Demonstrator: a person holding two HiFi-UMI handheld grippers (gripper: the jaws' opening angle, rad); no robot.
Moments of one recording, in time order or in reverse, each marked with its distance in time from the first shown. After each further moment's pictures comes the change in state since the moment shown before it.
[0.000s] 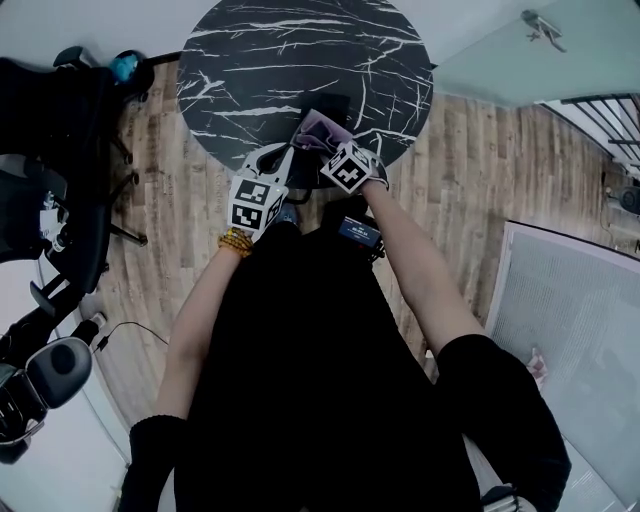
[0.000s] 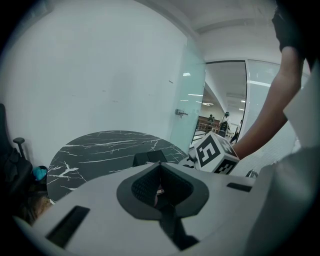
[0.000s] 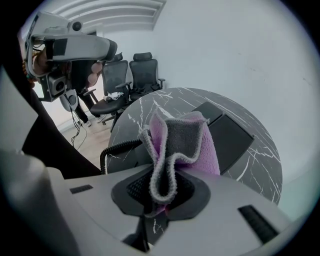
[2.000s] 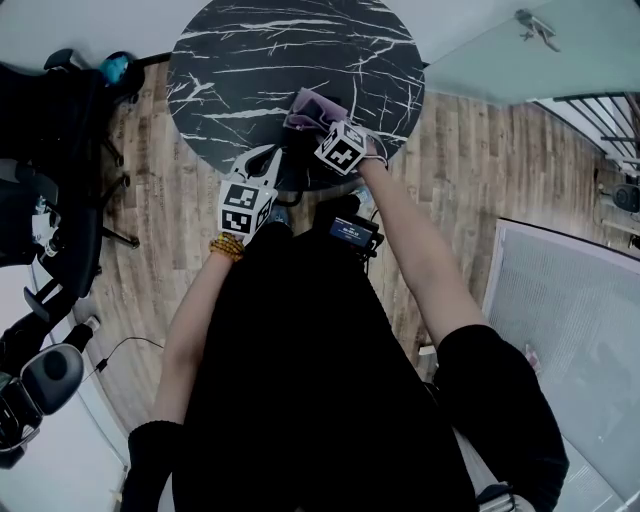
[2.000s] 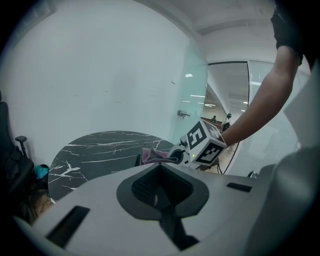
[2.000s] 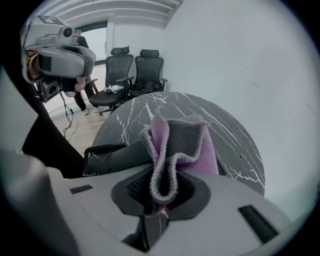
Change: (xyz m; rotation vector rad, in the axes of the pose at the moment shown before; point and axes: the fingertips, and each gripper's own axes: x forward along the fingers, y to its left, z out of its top) left arm 0.000 0.006 0.002 -0.014 -0.012 0.019; right arm -0.009 -0.054 0.031 -0.144 0.018 -0.069
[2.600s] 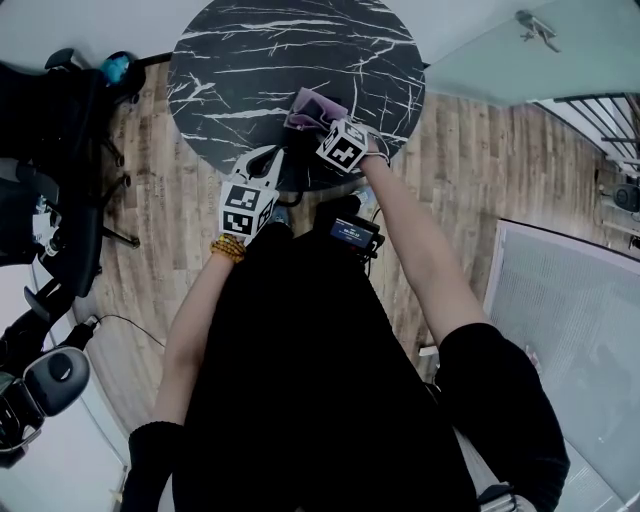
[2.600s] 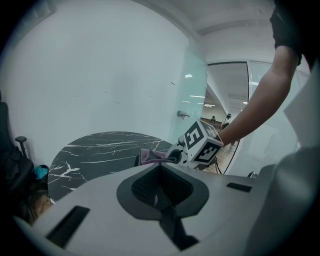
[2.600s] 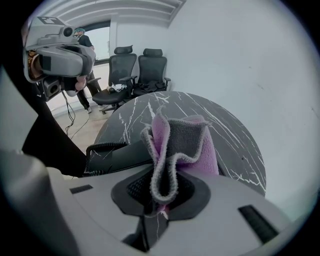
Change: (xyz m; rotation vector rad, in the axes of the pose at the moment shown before) left arm -0.002 -0.003 0.002 0.001 -0.004 0.000; right arm 0.000 -0.002 0.002 -0.034 0.005 0.019
